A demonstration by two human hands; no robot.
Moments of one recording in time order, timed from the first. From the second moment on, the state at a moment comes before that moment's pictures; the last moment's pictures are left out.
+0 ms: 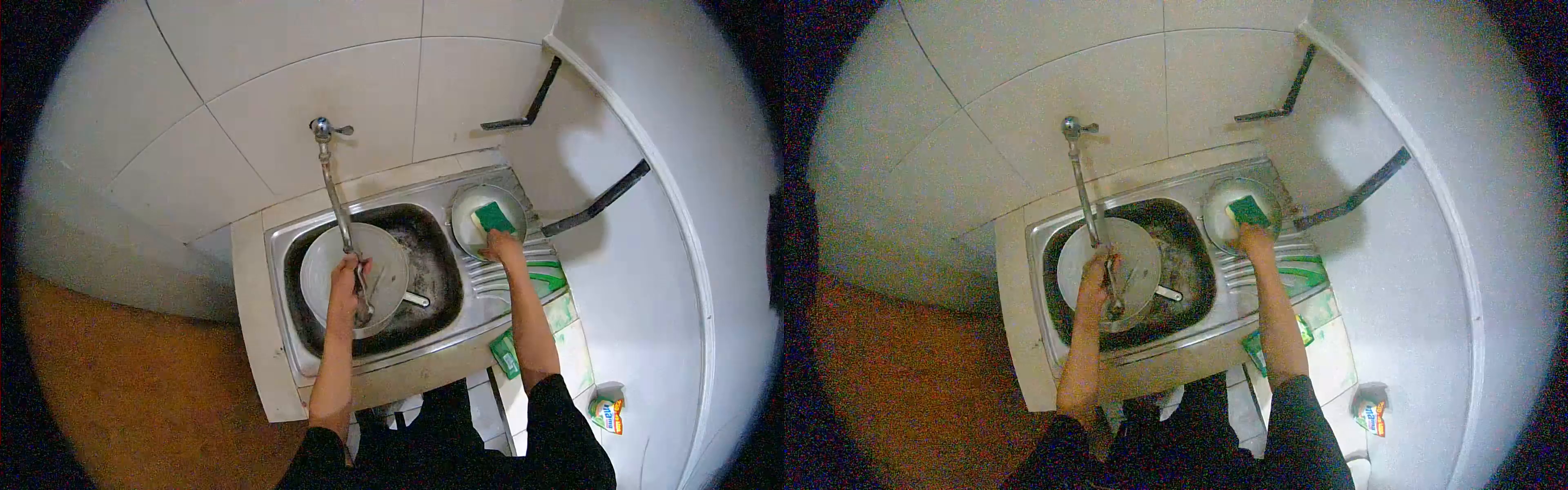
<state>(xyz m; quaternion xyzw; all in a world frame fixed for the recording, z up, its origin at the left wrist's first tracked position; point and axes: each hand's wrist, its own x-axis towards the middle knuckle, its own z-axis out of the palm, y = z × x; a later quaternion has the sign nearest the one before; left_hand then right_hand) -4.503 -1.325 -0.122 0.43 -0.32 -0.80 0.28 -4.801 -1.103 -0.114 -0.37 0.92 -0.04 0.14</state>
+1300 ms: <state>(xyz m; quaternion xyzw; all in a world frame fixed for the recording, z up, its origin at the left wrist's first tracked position) -4.417 -1.247 -0.079 0.44 -0.50 -0.74 0.11 -4.563 -1.209 -0.092 -0.56 0.76 -0.31 0.15</state>
